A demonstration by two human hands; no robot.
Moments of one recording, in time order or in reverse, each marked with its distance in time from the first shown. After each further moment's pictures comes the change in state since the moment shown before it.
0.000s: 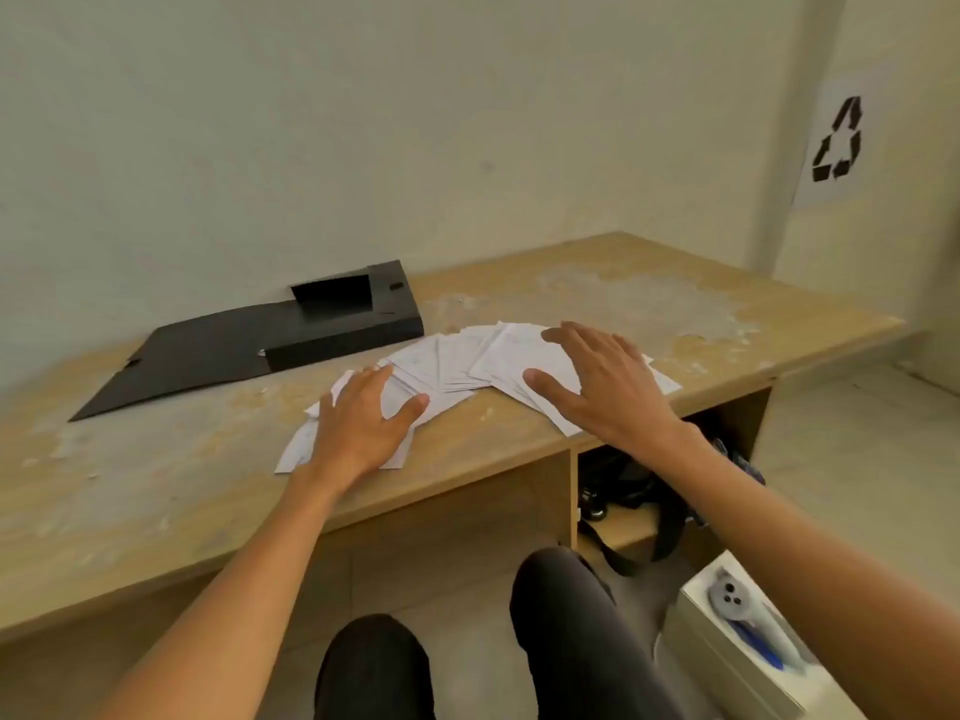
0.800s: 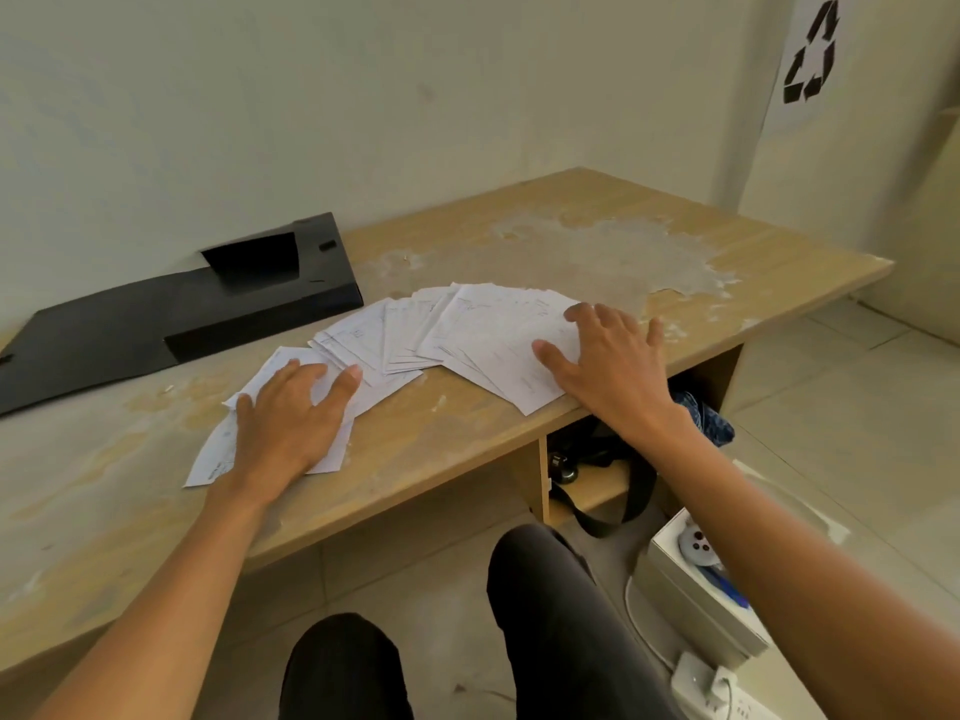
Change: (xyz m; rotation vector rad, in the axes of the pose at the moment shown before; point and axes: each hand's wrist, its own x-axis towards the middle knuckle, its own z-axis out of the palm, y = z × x) left_hand 0.026 -0.008 0.017 0.090 -0.044 -0.112; right_hand 0.016 0.054 0.034 -0.186 -0.013 0.380
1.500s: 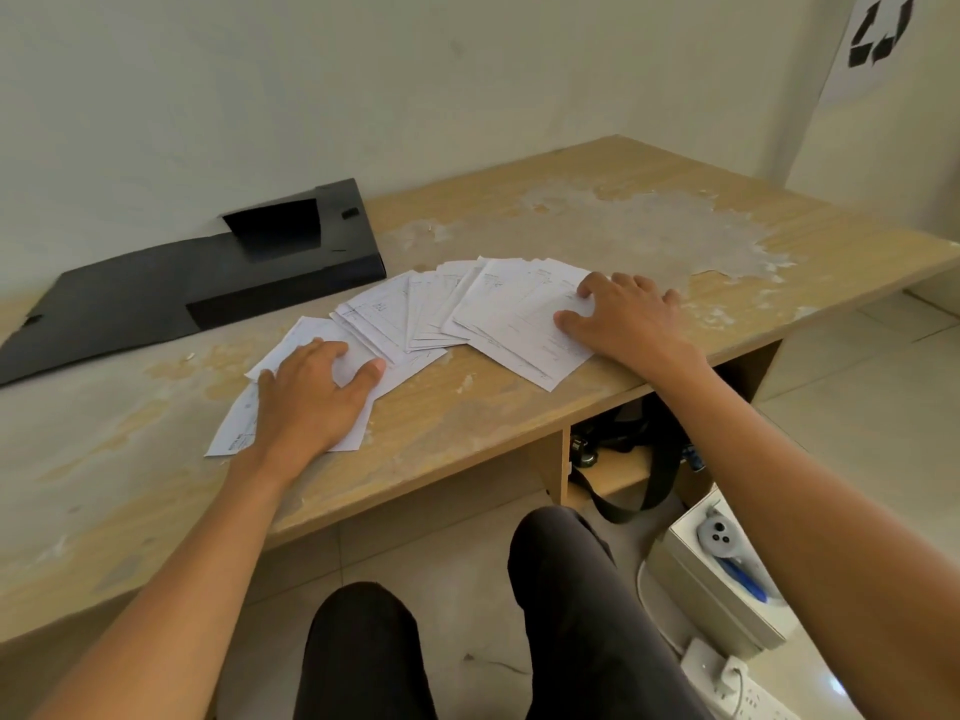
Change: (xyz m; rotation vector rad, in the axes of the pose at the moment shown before) left_hand -0.001 0.000 0.001 -0.026 0.019 -0.020; right_hand 0.049 -0.003 0.013 -0.046 -0.209 0.023
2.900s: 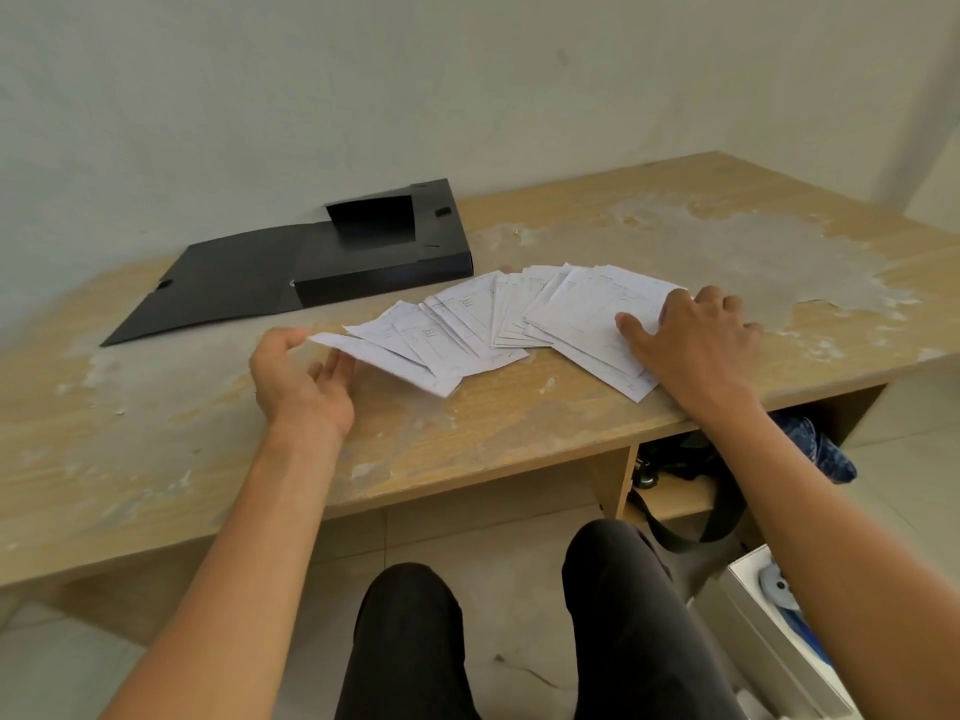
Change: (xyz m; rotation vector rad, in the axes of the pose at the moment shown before) left_hand -0.017 -0.017 -0.059 -1.927 0.503 -0.742; right_hand -0.011 -0.031 0.014 -0.038 0.300 0.076
